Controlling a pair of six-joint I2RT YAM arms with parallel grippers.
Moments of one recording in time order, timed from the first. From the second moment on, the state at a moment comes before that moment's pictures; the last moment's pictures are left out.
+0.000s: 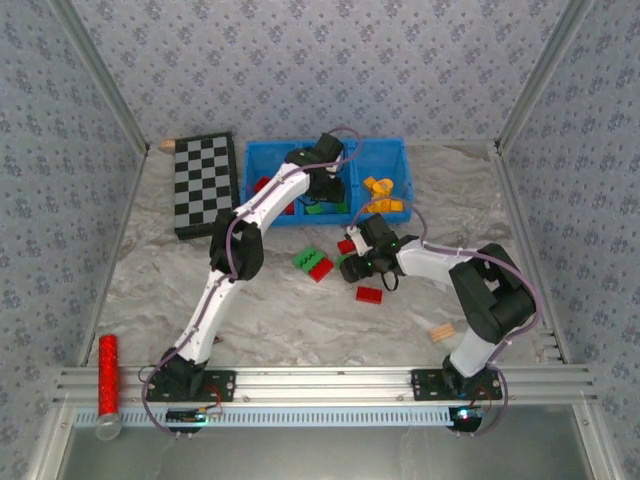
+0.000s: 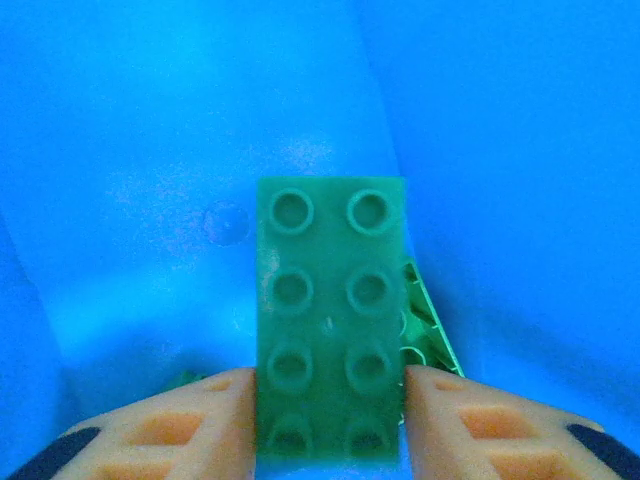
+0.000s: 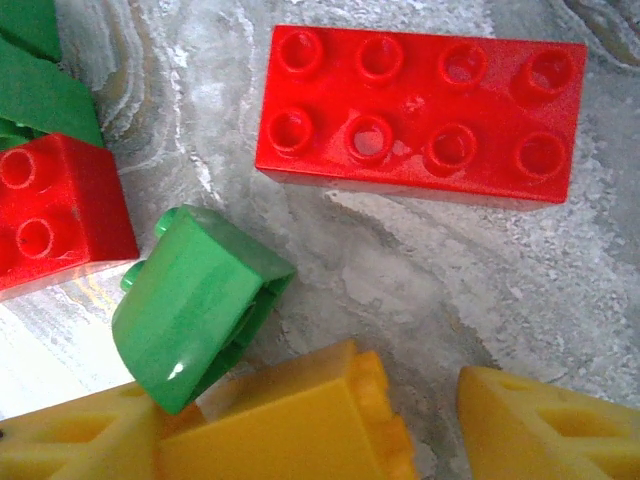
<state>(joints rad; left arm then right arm) -0.60 2.55 2.48 -1.03 0.04 -0.40 0.58 1.67 0.86 -0.25 -0.09 0.07</state>
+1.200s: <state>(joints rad) -0.60 2.09 2.14 -0.95 0.12 -0.34 0.30 1.38 0.89 -0.40 -0.35 0.12</state>
